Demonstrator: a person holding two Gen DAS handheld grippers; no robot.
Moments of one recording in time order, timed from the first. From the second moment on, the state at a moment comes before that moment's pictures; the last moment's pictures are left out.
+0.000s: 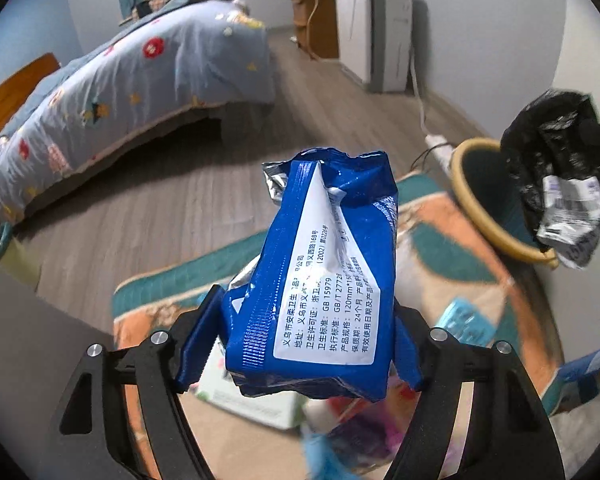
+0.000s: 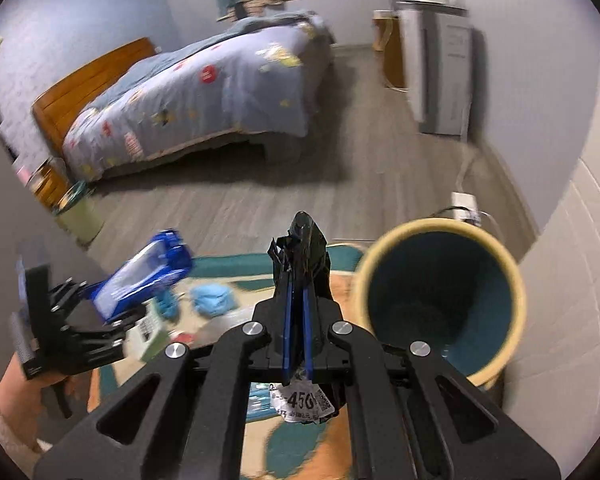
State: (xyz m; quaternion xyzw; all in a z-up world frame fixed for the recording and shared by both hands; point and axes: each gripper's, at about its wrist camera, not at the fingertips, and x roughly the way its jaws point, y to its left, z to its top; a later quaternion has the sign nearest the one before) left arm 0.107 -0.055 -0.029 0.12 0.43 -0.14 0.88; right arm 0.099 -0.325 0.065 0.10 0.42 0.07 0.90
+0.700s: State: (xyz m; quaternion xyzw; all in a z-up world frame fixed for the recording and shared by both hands) left arm 0.120 -0.241 -0.050 0.18 0.42 -0.25 0.85; right arm 0.115 -0.470 -0.015 0.16 0.46 -0.08 0.87
